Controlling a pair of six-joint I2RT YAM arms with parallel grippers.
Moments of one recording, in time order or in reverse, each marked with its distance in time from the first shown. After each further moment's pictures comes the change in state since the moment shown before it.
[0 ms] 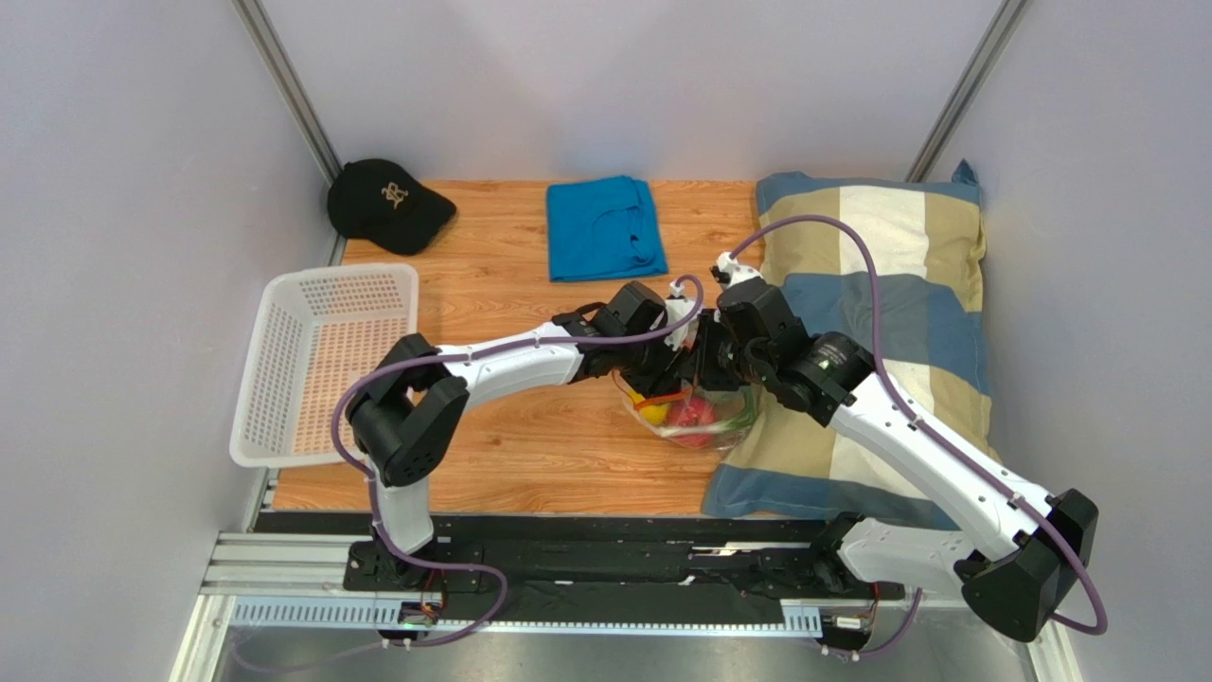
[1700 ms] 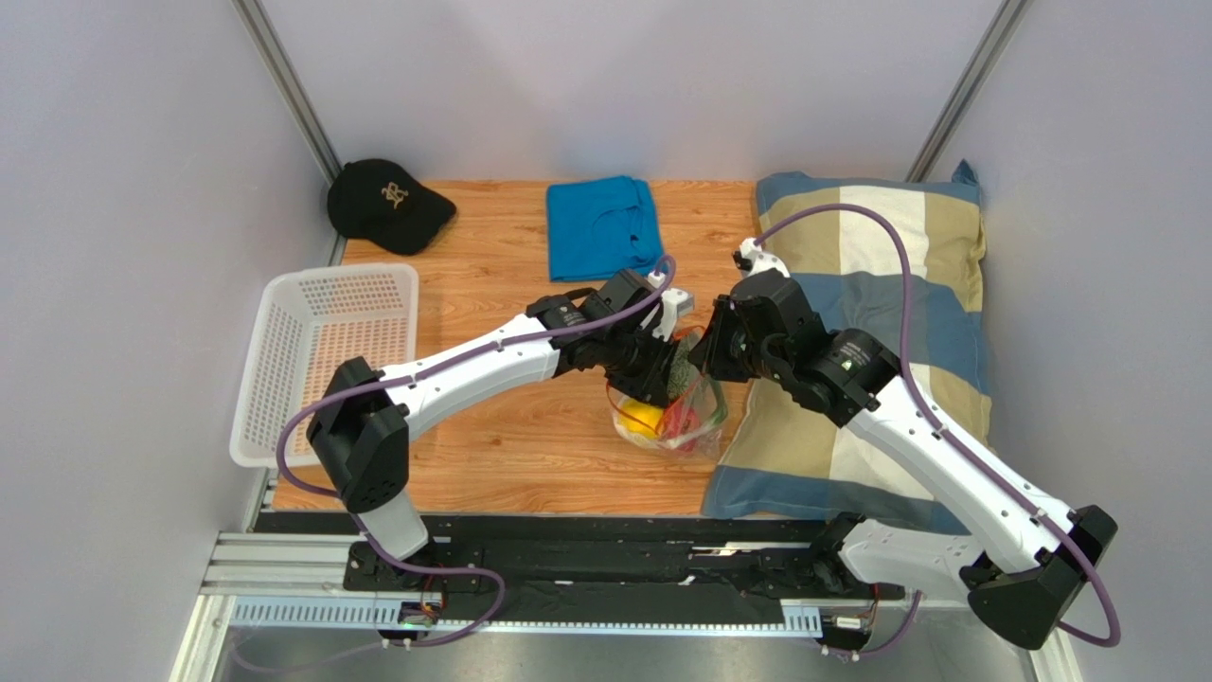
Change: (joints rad) left arm -0.046 -0.145 0.113 -0.361 -0.010 -0.297; right arm 0.002 -0.038 0.079 -0.070 0.081 0.072
